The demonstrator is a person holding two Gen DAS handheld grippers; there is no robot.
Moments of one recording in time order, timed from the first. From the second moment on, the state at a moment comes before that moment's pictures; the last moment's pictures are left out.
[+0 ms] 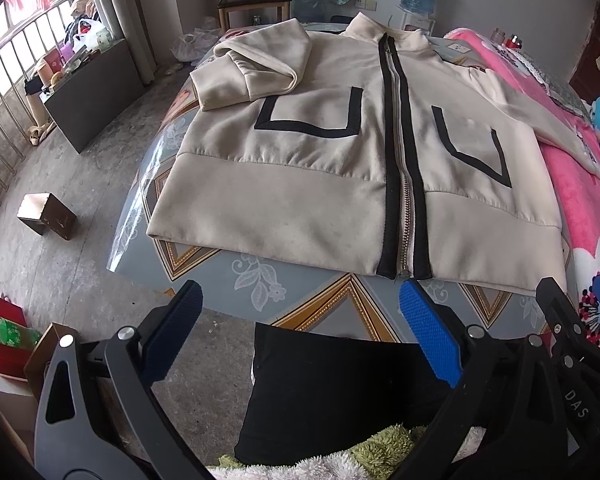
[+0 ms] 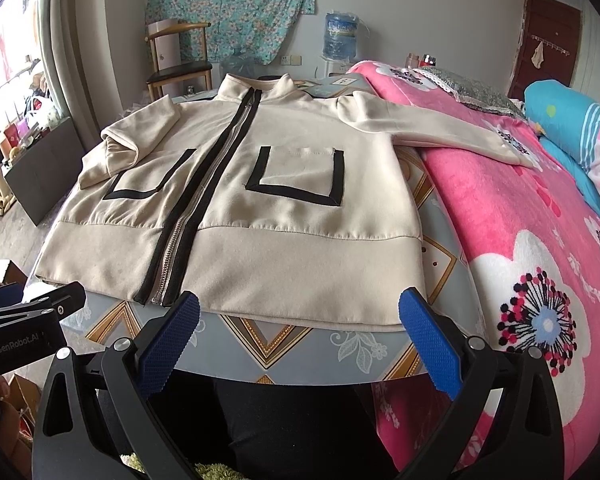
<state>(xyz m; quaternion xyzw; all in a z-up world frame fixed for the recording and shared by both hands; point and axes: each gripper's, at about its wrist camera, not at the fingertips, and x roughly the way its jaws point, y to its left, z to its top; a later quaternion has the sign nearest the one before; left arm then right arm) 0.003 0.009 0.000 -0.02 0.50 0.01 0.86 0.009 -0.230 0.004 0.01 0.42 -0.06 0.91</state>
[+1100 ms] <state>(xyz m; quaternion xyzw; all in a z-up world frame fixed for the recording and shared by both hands) 0.081 0.075 0.009 -0.08 0.43 -0.03 0.90 0.115 -0.200 0.051 0.02 0.37 0.05 0.93</state>
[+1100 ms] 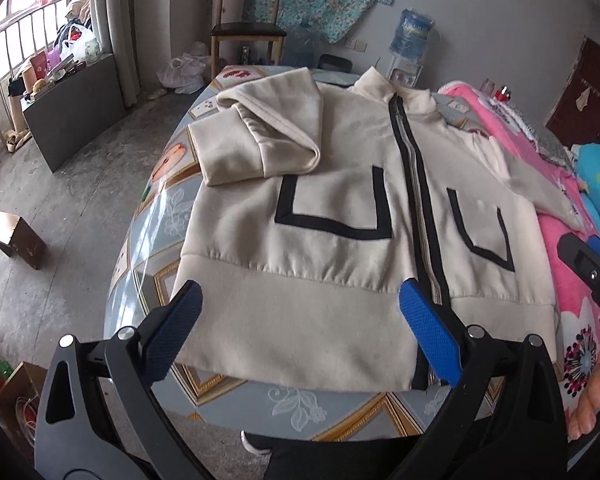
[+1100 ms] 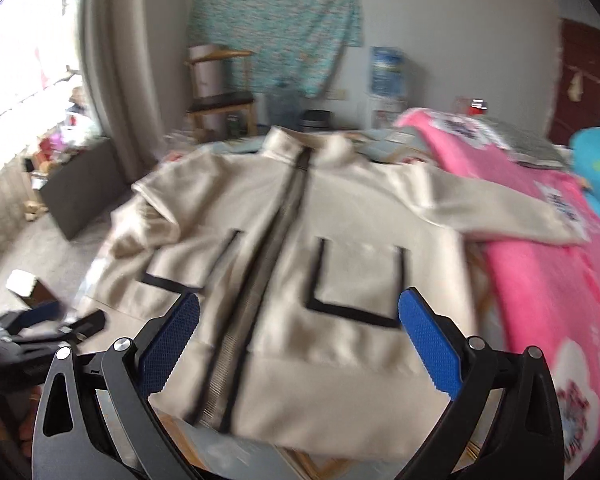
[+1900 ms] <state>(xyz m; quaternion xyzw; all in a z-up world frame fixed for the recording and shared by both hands) 0.172 0.112 -0.053 -0.13 0.47 -0.02 0.87 0.328 -0.051 -0.090 0.19 0.59 0.26 0.74</state>
